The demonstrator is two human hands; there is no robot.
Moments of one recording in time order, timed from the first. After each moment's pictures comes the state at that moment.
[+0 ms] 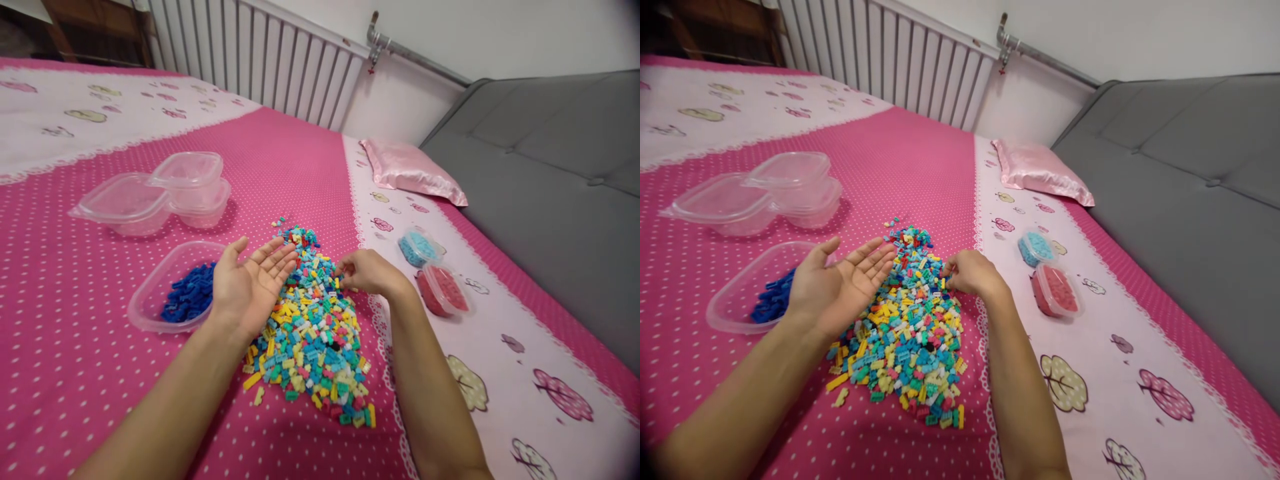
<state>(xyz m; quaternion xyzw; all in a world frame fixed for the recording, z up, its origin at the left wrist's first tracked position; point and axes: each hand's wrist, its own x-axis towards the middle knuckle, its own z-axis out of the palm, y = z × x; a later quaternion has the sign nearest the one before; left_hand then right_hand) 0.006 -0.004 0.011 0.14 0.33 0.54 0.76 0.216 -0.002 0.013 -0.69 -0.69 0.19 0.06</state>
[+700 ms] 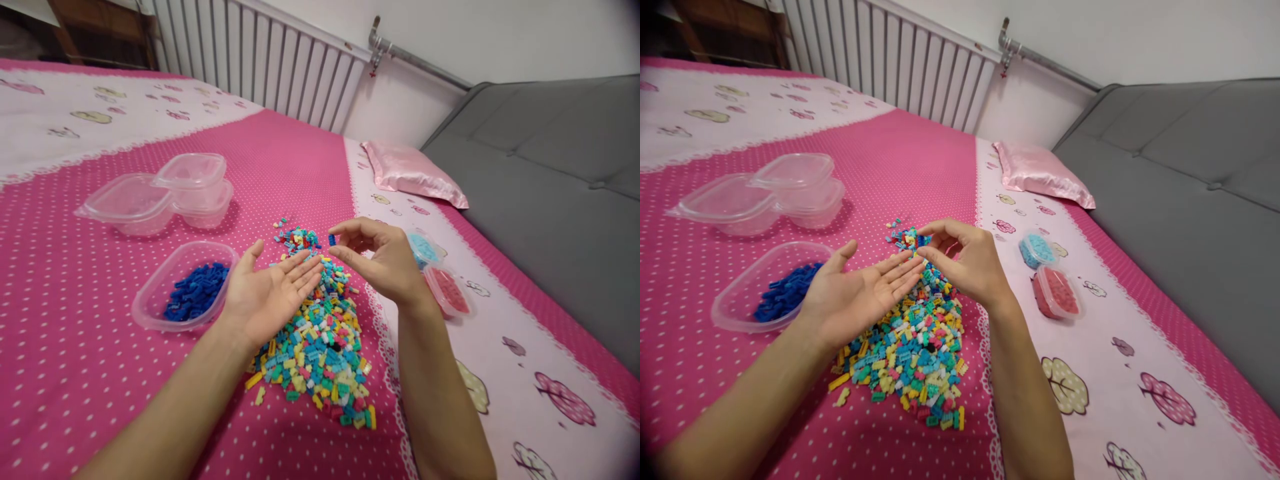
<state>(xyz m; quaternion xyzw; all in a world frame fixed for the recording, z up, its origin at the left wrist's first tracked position) 0.010 -0.013 0.006 0.17 0.22 0.41 0.87 0.185 -0.028 0.051 -0.51 -0.72 0.18 0.44</state>
